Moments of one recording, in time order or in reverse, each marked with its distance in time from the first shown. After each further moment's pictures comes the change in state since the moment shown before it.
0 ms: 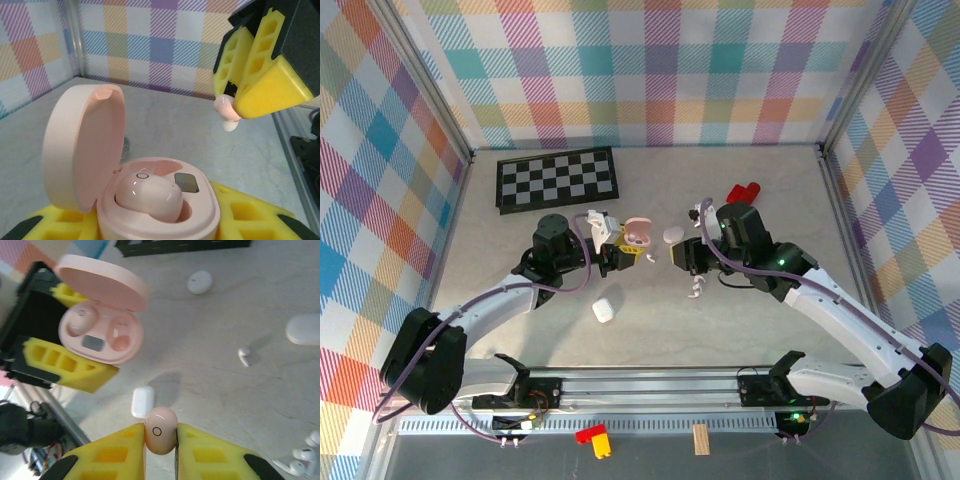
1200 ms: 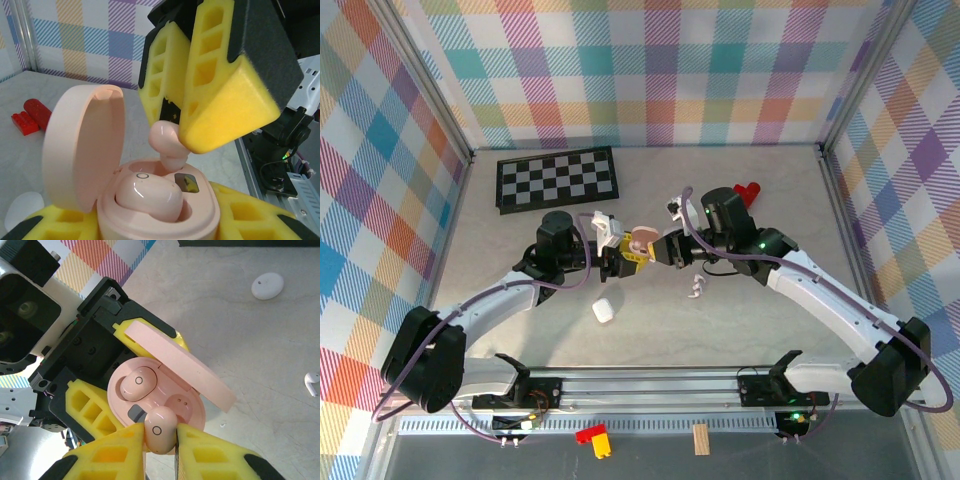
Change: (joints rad) left arm -0.020 0.005 0.034 -0.076 0.135 -0.024; right arm 0.000 0.147 0.078 0.078 -0.201 -0.054
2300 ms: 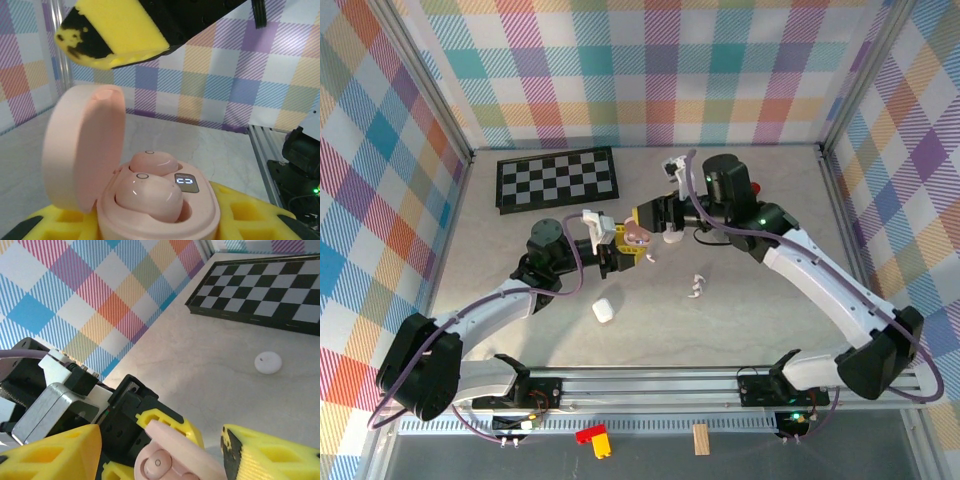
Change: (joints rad) left arm -0.004 -0.045 -0.080 0.238 -0.120 -0.109; right arm -0.026 0.123 0.257 0.048 -0.003 0.034
